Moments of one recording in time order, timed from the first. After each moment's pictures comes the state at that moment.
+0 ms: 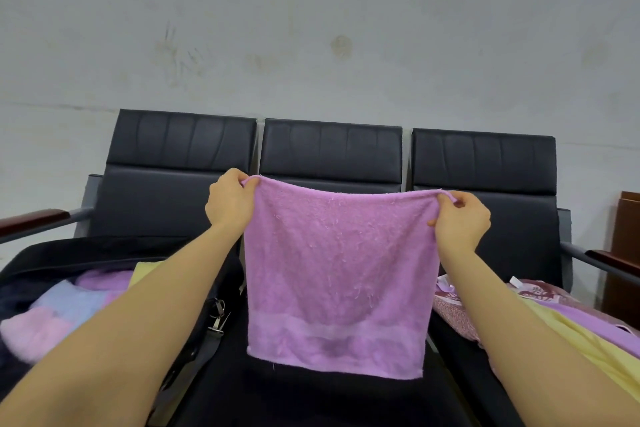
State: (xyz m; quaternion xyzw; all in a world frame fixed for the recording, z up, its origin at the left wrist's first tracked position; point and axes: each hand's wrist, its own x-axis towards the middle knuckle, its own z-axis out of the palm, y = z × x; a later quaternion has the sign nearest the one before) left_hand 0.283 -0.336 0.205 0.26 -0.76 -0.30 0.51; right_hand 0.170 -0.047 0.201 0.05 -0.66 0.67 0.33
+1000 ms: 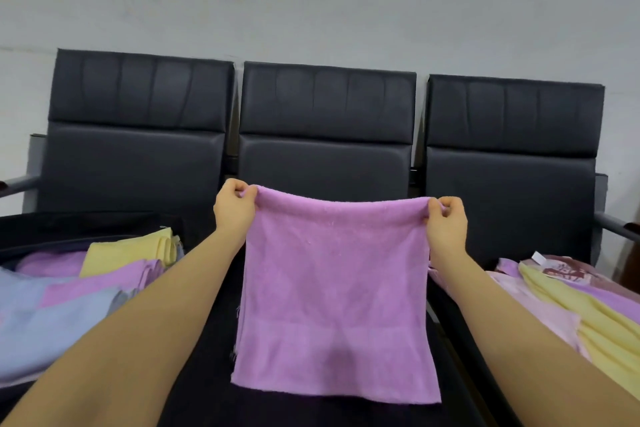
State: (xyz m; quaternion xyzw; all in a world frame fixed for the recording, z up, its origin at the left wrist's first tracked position) left_hand 0.156 -0.375 0.124 0.25 -0.68 -0.53 0.43; right_hand 0.040 -0.092 0.120 0.06 -0.72 0.66 0.20
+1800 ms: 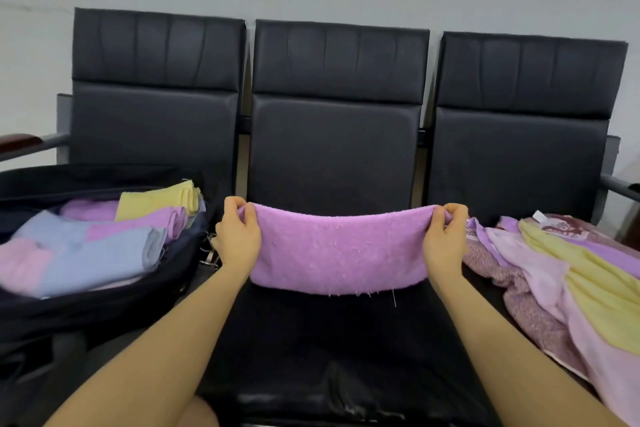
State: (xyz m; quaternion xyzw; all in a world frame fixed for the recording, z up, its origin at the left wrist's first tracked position) left_hand 0.236 -0.327 0.024 0.31 -0.73 -0.43 0.44; right_hand 0.115 -0.071 0.046 0.05 -0.76 0.60 0.23
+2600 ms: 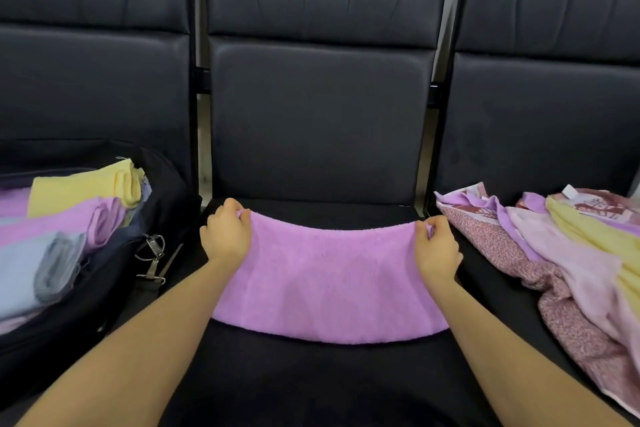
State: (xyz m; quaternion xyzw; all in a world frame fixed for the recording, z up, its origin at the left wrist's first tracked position) left_hand 0.116 -0.377 -0.046 0.36 -0.85 -0.24 0.30; right_hand 0.006 -0.097 -0.042 0.00 -0.87 0.48 0.15
